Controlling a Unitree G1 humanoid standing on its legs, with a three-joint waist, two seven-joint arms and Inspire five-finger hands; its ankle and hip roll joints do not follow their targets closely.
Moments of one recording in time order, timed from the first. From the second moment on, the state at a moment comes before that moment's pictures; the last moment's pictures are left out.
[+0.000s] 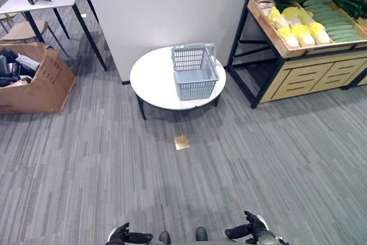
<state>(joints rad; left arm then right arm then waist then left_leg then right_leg) -0.02 0.20 -0.09 1.34 -0.17 -0.09 0.08 -0.05 -0.17 0.18 1.31 0.04 -0.08 -0.14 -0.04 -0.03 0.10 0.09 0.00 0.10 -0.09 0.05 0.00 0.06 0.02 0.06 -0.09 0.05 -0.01</state>
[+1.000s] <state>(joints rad) -0.07 0.21 -0.11 1.35 -0.16 -0.10 0.11 -0.07 -0.19 0.19 1.32 0.04 -0.08 -0.16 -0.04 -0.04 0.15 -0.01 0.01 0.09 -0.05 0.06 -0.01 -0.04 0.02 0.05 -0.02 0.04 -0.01</state>
